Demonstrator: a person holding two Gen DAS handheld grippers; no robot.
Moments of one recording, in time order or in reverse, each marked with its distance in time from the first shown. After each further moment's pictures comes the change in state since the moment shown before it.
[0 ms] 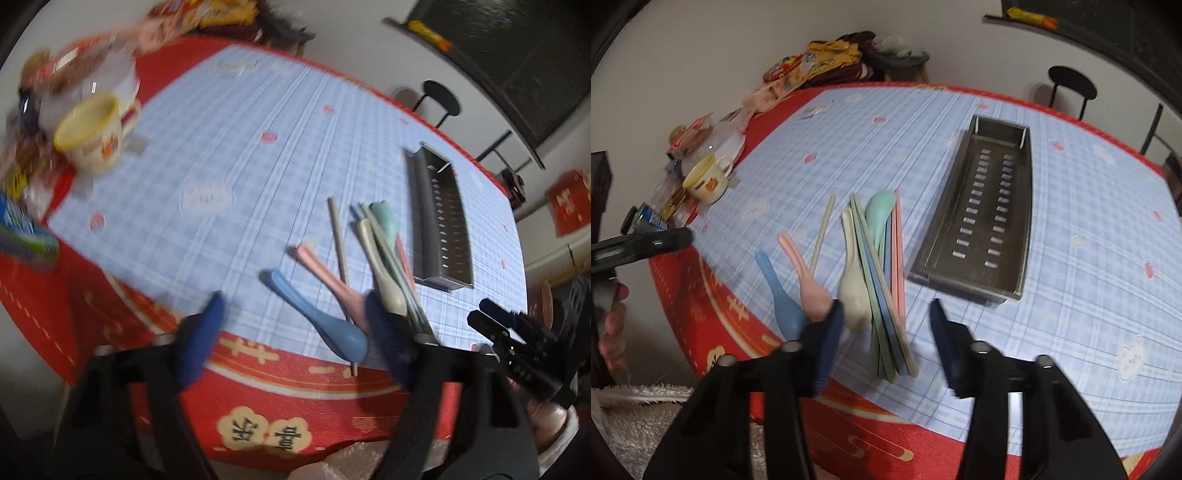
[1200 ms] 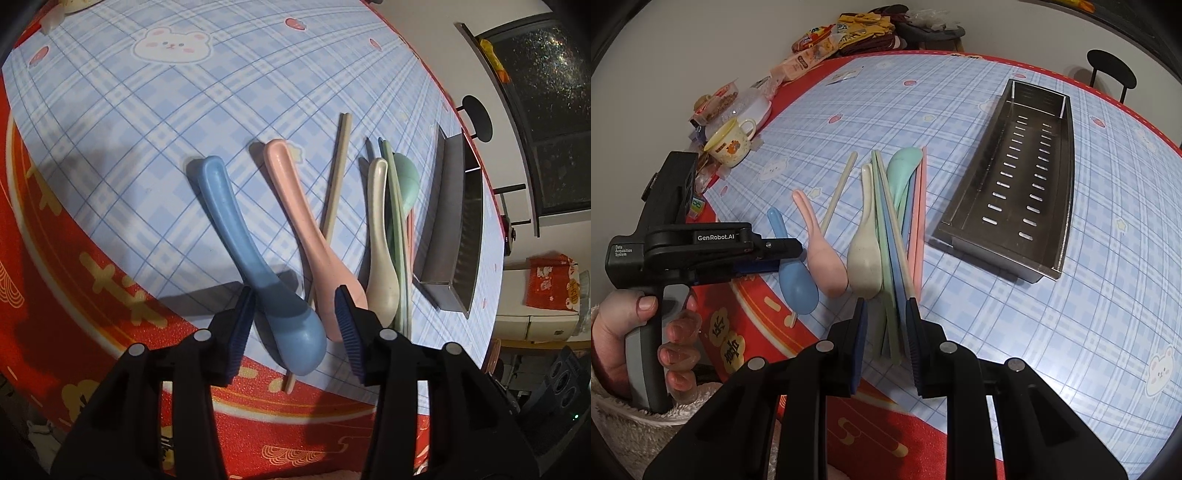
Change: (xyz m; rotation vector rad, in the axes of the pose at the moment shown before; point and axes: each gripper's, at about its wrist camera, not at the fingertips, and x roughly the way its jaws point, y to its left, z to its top) left arm 0.116 -0.030 -0.033 -0.340 0.163 -0.151; right arm 0.030 -0.008 -0.016 -0.070 0.095 0.124
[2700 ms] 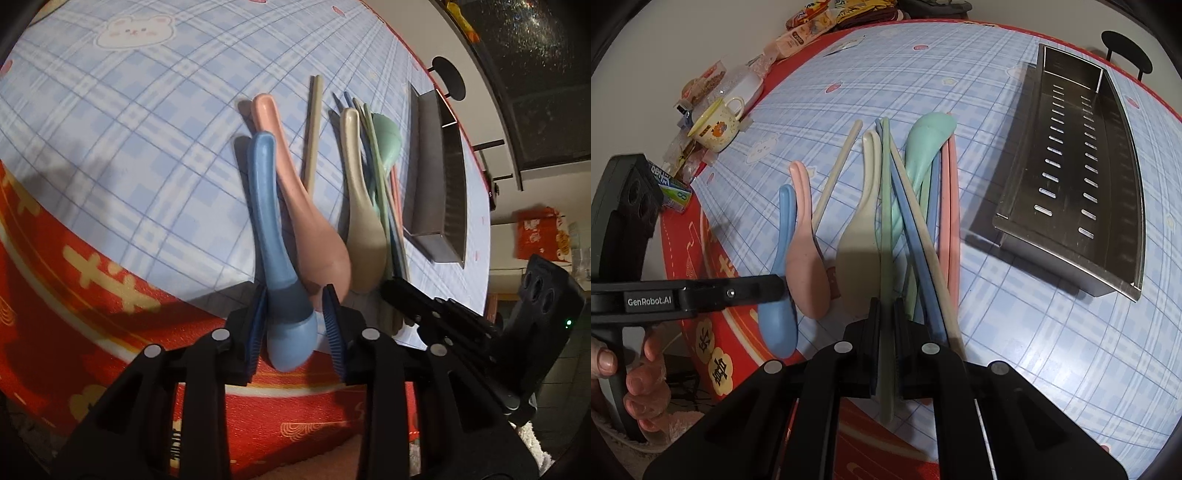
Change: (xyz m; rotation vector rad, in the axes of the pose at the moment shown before) left arm -0.001 0.015 -0.014 0.140 0.097 -0.080; right arm 0.061 0.011 0.013 0.020 0.082 0.015
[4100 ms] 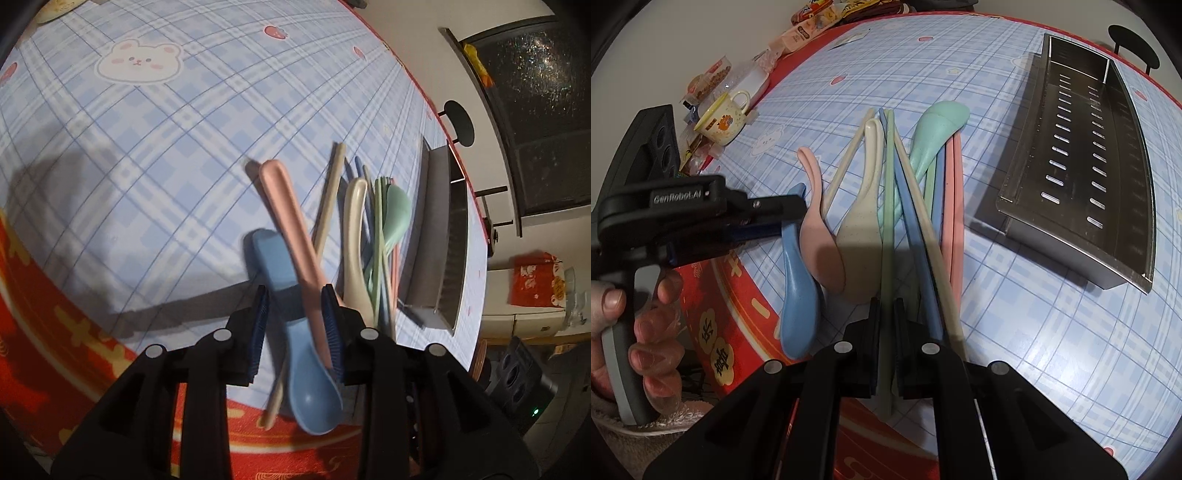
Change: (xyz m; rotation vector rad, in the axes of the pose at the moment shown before) left arm -0.005 0.009 0.038 -0.104 -0.118 -0.016; right arm 0.000 -0.006 -0.006 -0.007 0.026 0.034
